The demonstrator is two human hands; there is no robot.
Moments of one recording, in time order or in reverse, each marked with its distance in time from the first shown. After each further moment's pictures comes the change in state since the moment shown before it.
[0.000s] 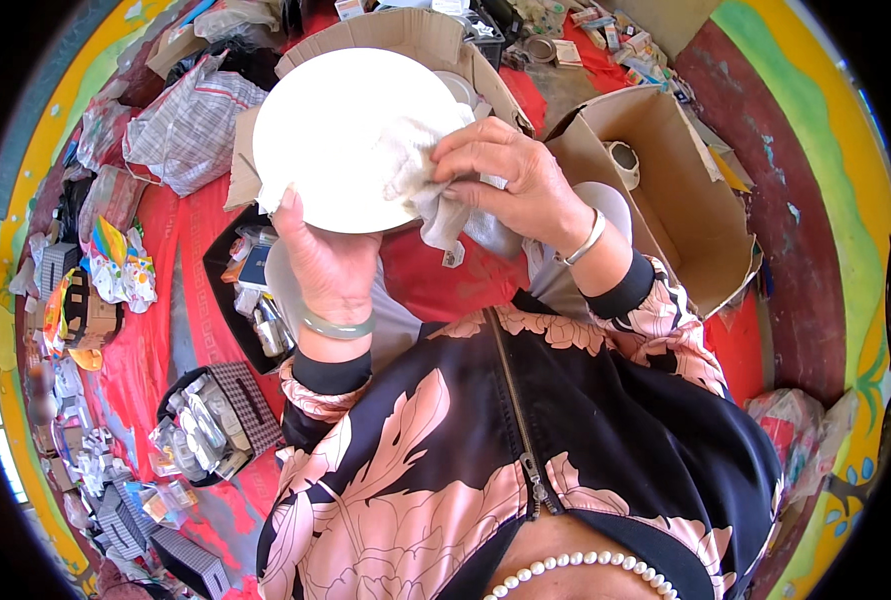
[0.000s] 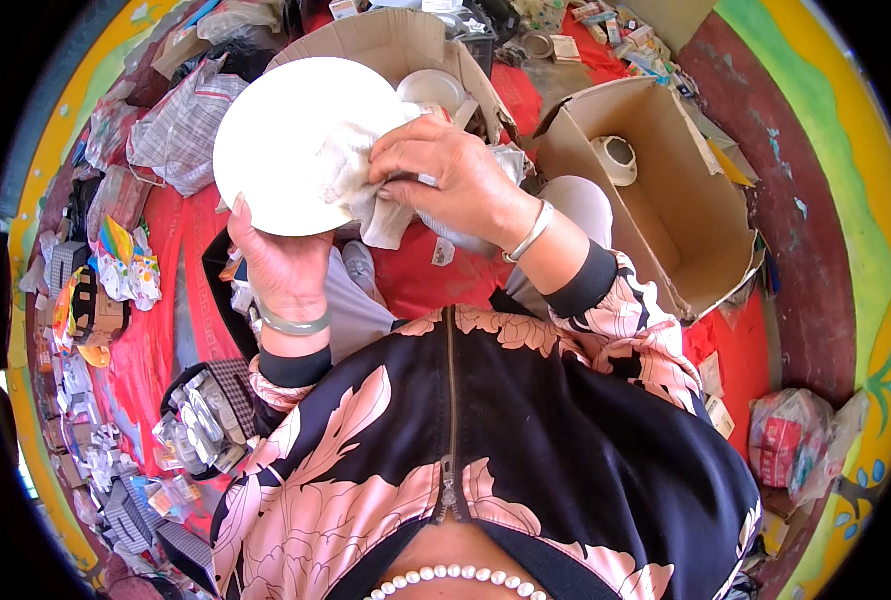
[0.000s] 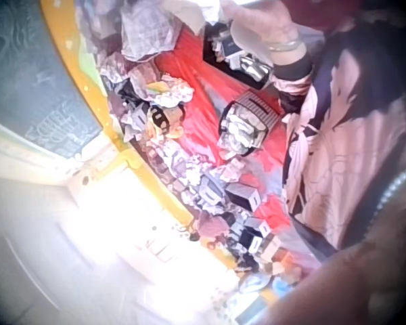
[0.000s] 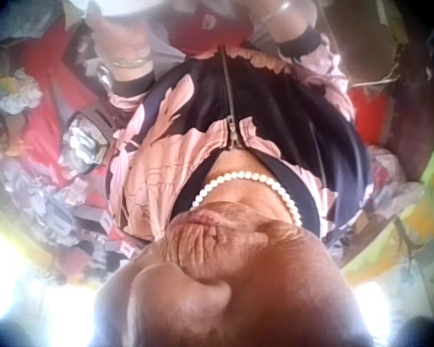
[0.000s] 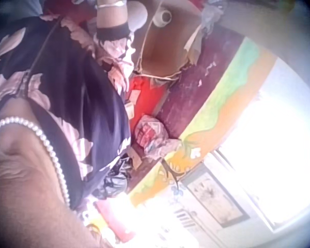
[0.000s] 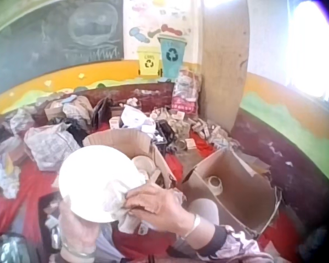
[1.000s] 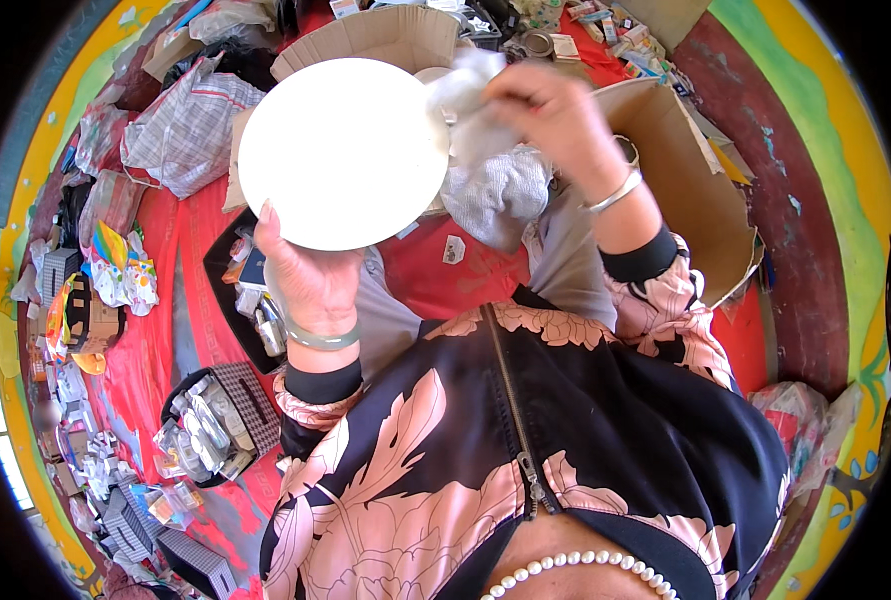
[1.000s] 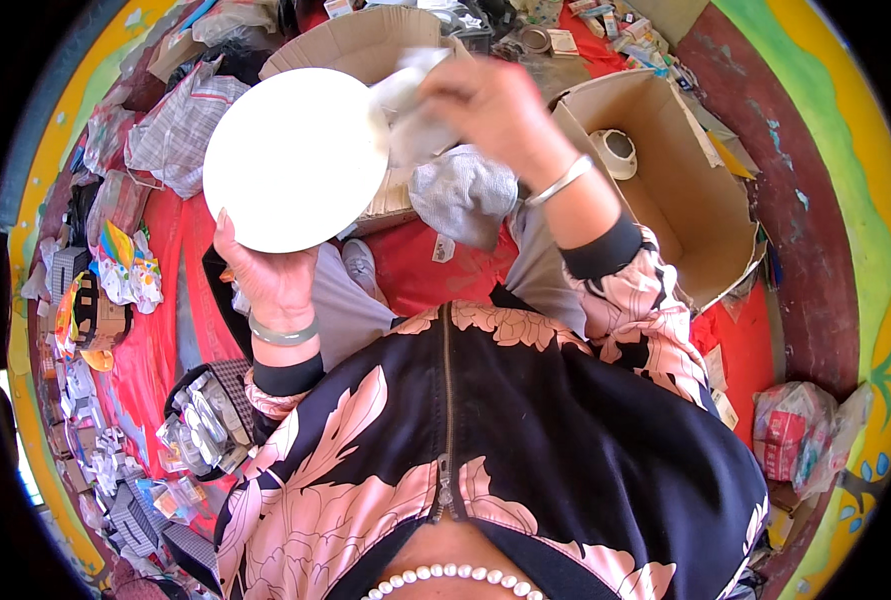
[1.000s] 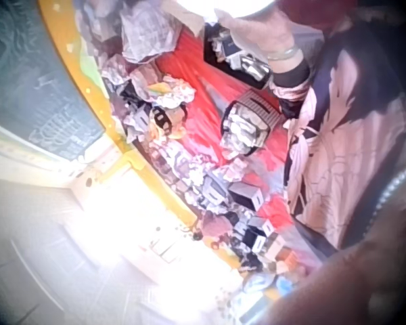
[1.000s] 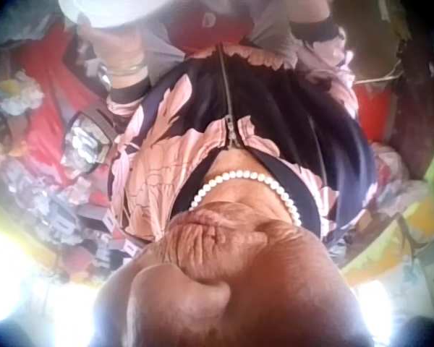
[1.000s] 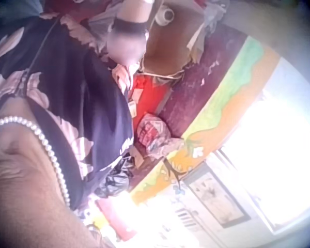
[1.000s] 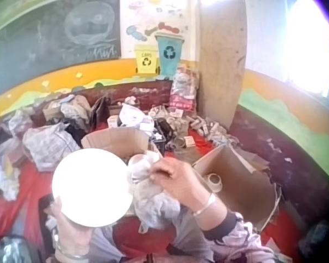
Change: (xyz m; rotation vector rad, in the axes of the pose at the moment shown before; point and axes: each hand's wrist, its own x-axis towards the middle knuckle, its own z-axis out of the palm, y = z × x) left_hand -0.003 0.009 -0.020 -0.029 -0.034 -0.025; right_hand 0.009 0.024 -0.040 -0.074 0.141 0.256
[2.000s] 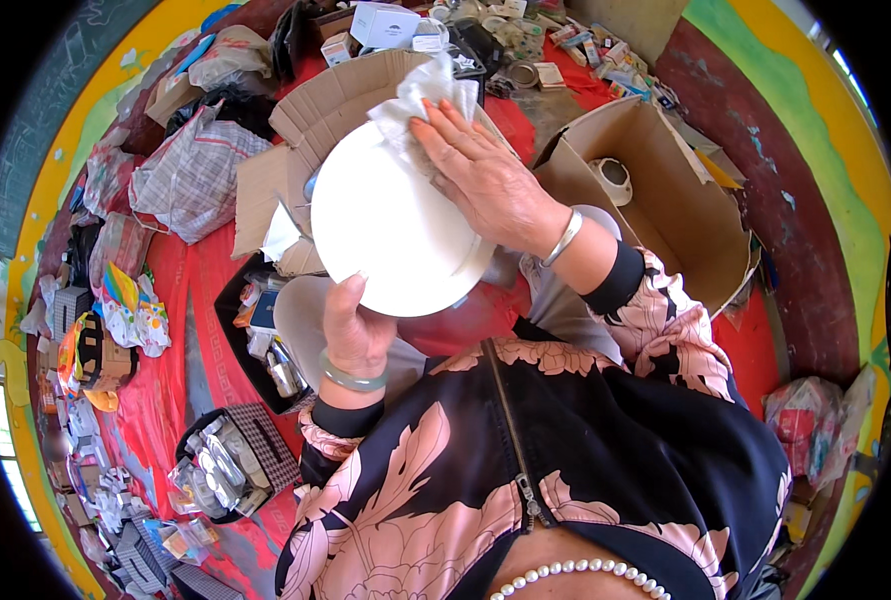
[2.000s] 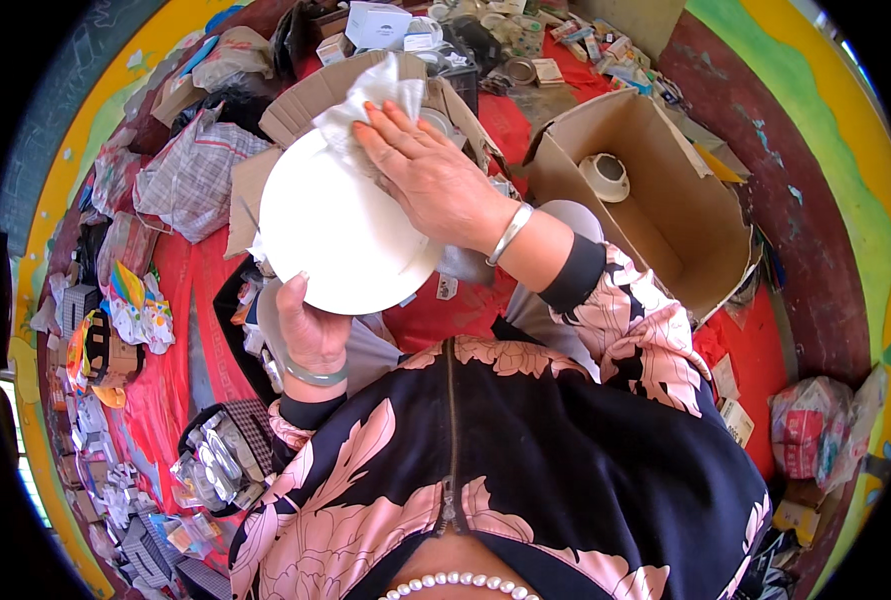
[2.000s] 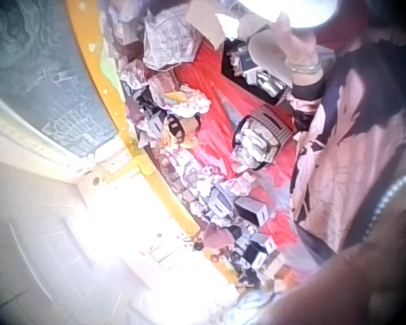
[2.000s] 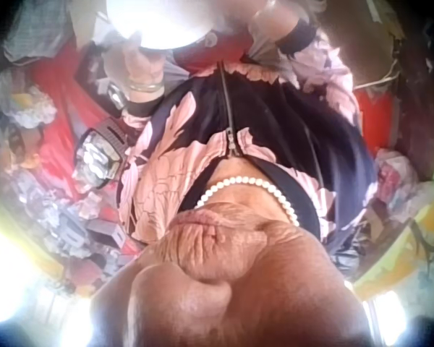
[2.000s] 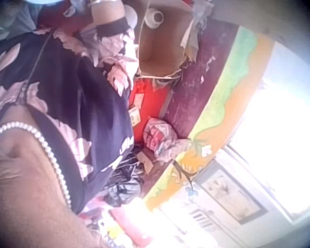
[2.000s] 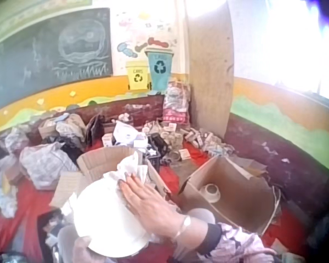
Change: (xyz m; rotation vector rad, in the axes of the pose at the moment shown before) left_hand -0.022 -0.022 -0.009 0.060 -0.091 -0.160; right_hand -0.003 -0.015 0.033 -0.473 -0.095 -0.239
